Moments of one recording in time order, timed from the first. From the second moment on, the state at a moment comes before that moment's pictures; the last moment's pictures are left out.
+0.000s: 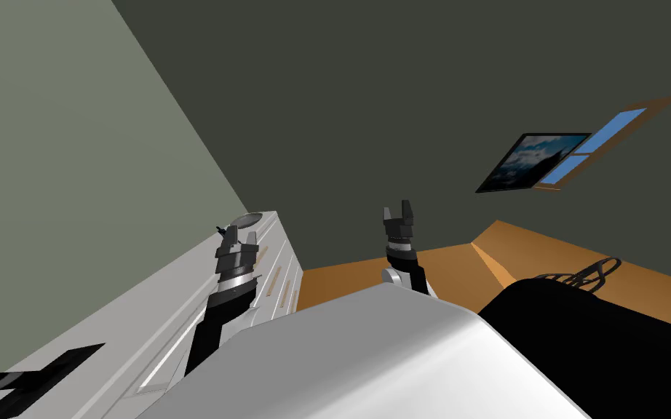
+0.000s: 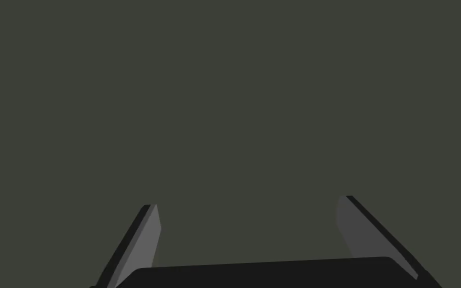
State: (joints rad) left arm 0.48 0.03 -0.03 -2.27 0.04 -0.40 -0.06; right arm 0.50 0.01 -0.03 -2.28 -0.12 -0.63 0.13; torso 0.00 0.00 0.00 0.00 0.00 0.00
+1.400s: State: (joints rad) left arm 0.56 0.30 0.22 -2.31 0.02 -0.16 -0.17; right arm 0.50 0.01 -0.03 -2.28 -0.12 -0.63 0.13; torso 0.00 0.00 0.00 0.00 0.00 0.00
